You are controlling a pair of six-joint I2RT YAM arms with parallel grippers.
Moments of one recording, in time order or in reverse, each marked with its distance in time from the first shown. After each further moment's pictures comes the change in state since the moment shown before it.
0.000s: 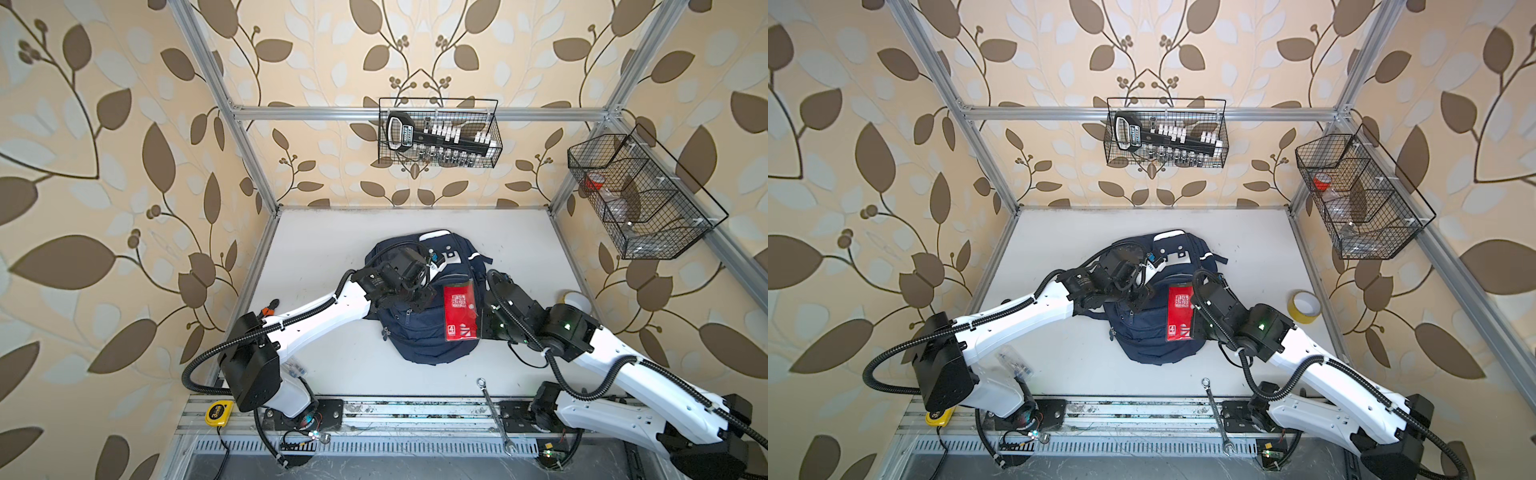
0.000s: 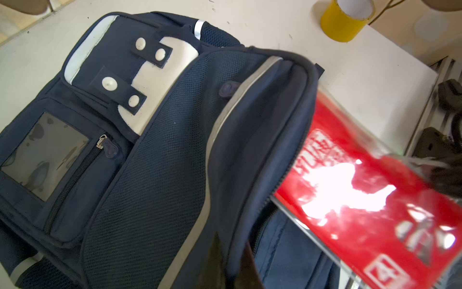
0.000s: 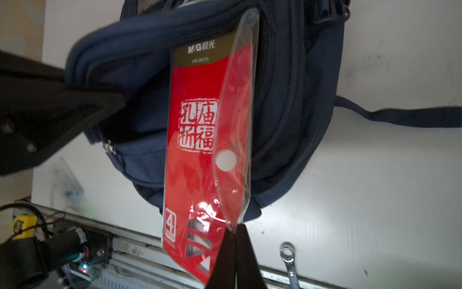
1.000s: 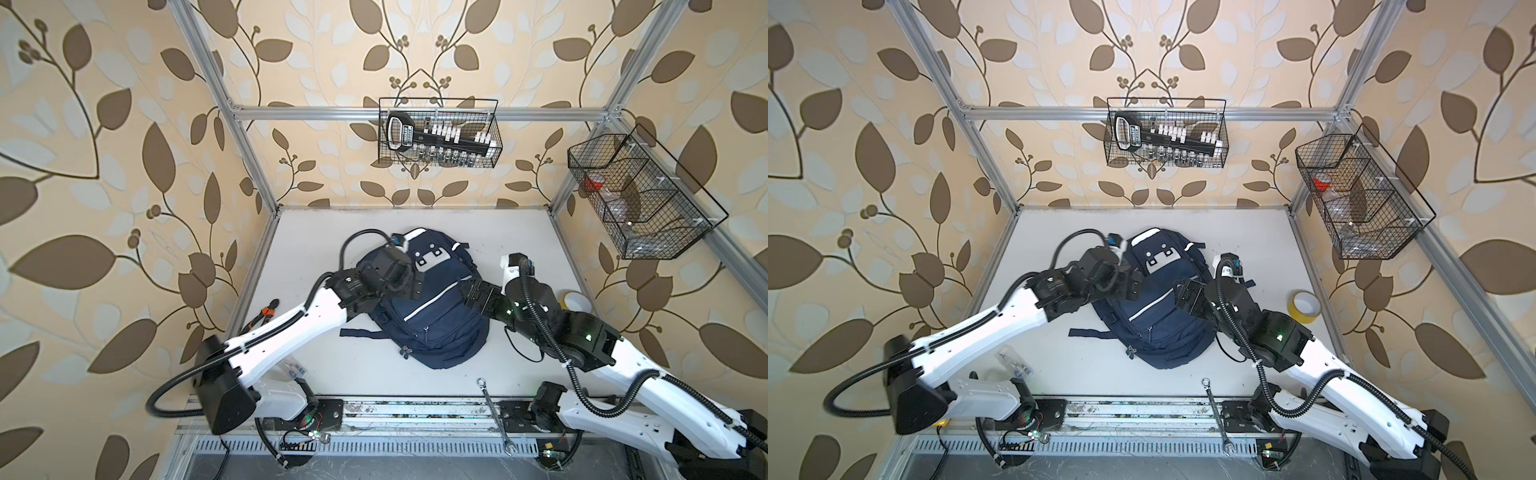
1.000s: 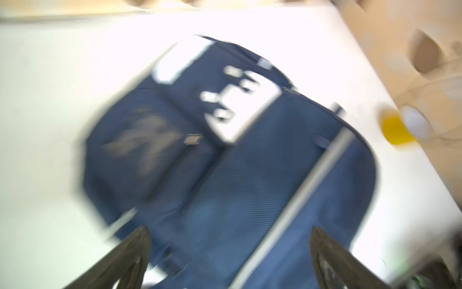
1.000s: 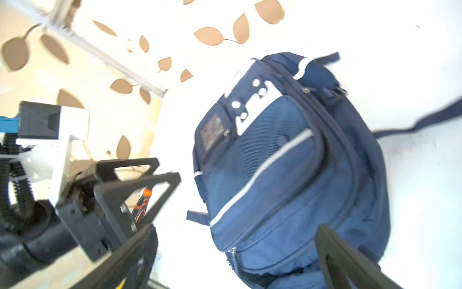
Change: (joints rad) left arm 0.076 -0.253 -0.011 -0.246 -0.417 -0.523; right arm 0.068 -0.081 0.051 0.257 0.135 -0.007
